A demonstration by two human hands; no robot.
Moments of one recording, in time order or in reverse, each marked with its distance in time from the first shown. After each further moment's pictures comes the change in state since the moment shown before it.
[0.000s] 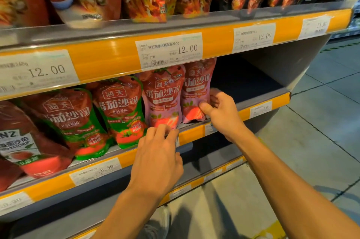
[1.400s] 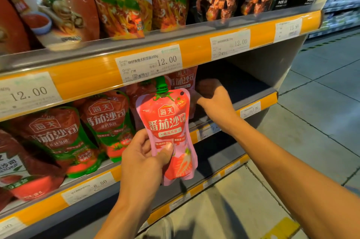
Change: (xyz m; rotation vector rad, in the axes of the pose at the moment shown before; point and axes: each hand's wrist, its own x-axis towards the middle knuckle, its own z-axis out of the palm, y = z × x) left_hand -0.005 0.016 -0.023 -1.366 0.131 -0.442; right_hand 0.017 -0.024 -0.014 0.080 0.149 0.071
